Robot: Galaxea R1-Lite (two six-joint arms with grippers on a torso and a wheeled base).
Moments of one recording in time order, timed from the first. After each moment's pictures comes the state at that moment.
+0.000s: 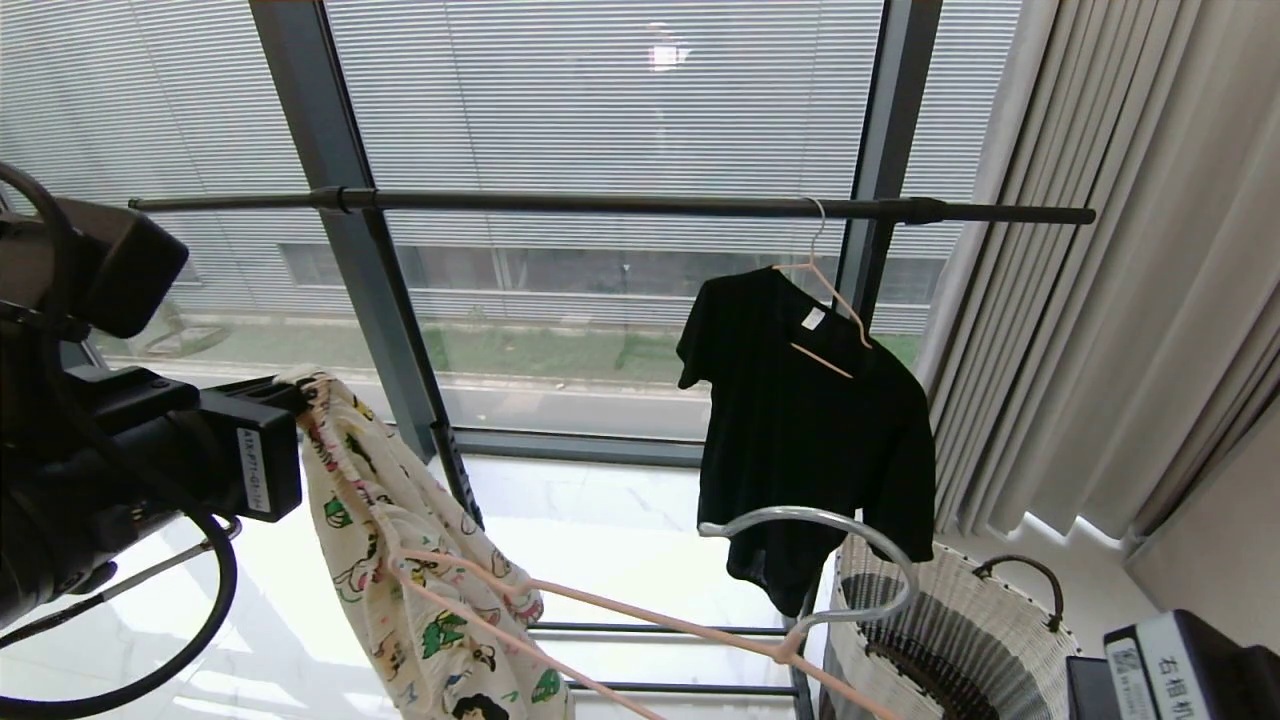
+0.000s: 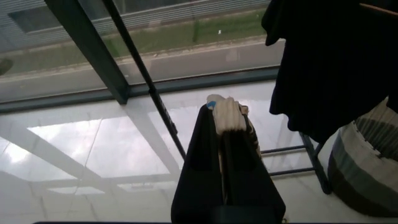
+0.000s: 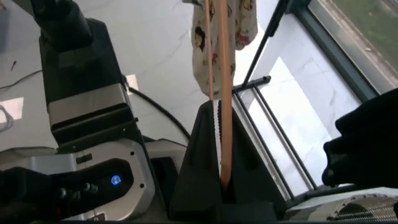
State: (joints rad) left arm -0.51 1.15 -0.73 -0.17 0.38 0.12; right arm 1.23 1.22 -0.49 -0.37 0.01 -0.01
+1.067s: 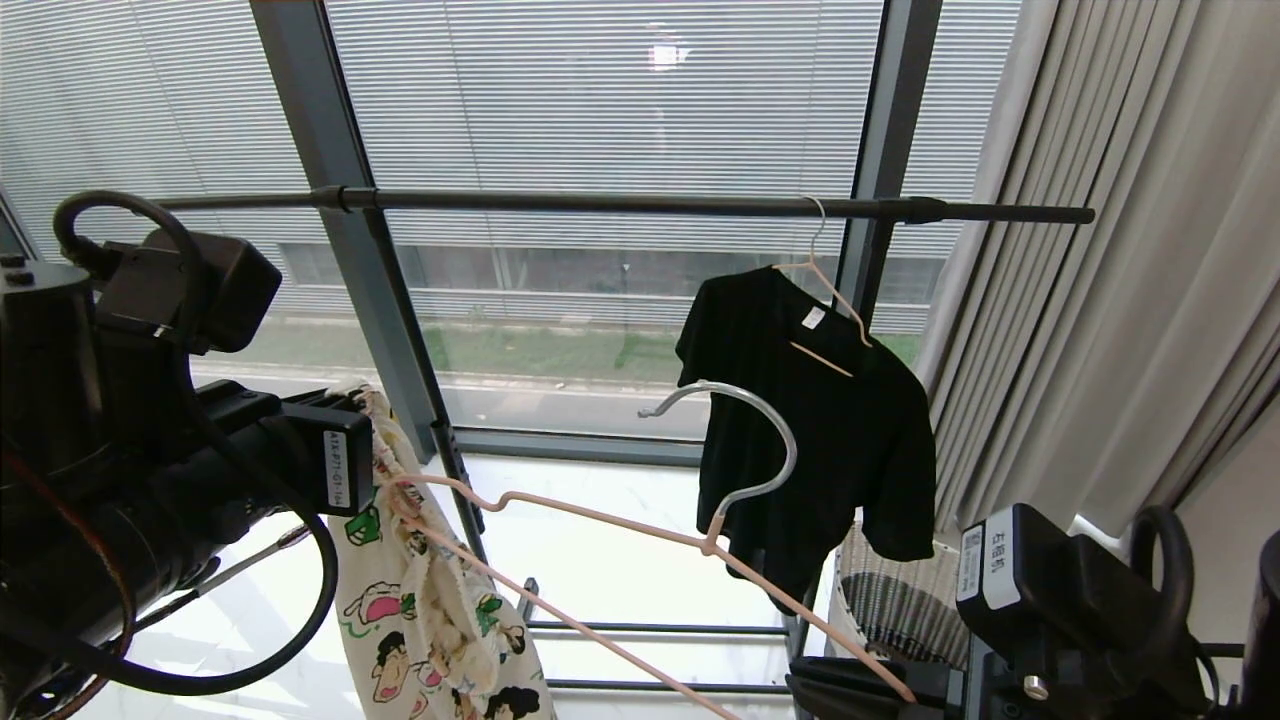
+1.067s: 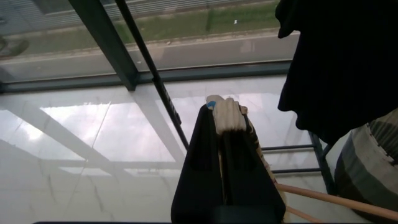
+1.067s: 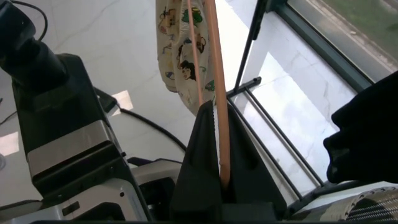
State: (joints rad) left arm -0.58 1.25 -0.73 -0.22 0.55 0.05; right arm 1.19 1.37 -0.56 -0.46 -0.05 0.07
